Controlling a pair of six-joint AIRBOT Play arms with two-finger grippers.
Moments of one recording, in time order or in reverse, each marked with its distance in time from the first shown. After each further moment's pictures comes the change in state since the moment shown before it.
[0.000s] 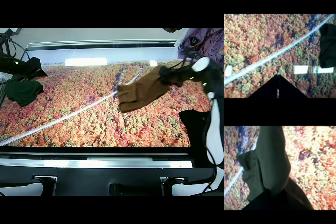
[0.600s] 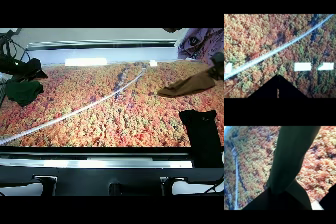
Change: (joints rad) left arm 0.000 0.000 0.000 -0.001 -0.027 0.000; right arm -0.291 0.064 0.179 -0.219 0.160 0.363
